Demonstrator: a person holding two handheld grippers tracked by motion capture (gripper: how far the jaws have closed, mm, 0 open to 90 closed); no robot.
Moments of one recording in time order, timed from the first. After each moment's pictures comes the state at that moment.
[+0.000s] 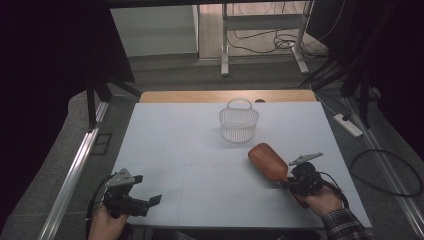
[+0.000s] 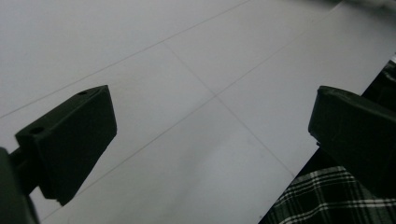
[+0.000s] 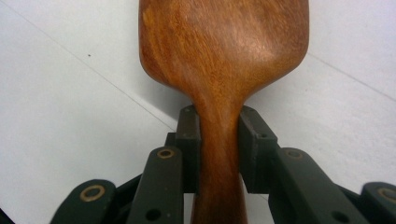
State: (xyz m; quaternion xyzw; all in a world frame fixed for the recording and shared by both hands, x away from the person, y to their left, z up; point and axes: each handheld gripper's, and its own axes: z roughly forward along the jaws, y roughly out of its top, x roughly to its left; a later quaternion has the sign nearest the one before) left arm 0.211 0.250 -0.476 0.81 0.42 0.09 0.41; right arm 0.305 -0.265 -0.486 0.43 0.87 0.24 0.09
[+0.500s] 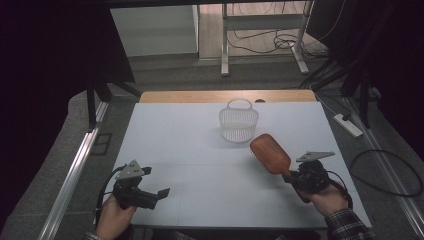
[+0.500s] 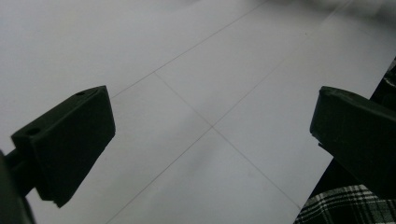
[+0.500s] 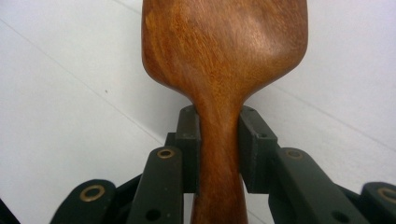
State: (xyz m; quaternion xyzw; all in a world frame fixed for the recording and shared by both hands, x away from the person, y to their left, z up) left arm 0.231 0.231 -0.468 0.82 0.38 0.11 0.41; right arm 0.300 -0.274 -0.467 0.42 0.85 0.31 0.12
